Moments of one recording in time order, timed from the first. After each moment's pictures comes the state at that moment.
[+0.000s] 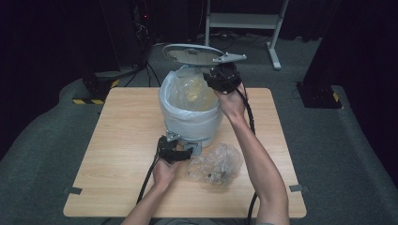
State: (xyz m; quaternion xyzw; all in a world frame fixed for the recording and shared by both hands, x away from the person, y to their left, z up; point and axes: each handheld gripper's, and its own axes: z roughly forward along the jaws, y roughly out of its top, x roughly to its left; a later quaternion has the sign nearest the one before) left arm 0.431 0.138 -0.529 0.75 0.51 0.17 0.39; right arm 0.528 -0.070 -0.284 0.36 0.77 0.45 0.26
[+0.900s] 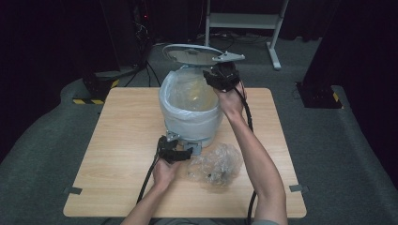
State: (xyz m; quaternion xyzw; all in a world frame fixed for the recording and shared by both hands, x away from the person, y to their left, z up) left arm 0.431 0.138 -0.529 0.75 0.51 0.17 0.39; right arm 0.539 -0.067 -0.290 0.36 0.76 0.46 0.28
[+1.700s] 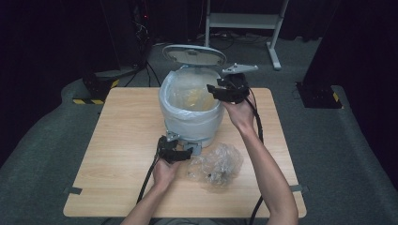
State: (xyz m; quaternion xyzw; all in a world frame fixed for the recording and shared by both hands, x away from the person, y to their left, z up) left arm 0.432 0.137 -0.529 0.75 0.51 0.17 0.39; right arm 0.507 -0.098 -0.300 0.35 0.78 0.47 0.22
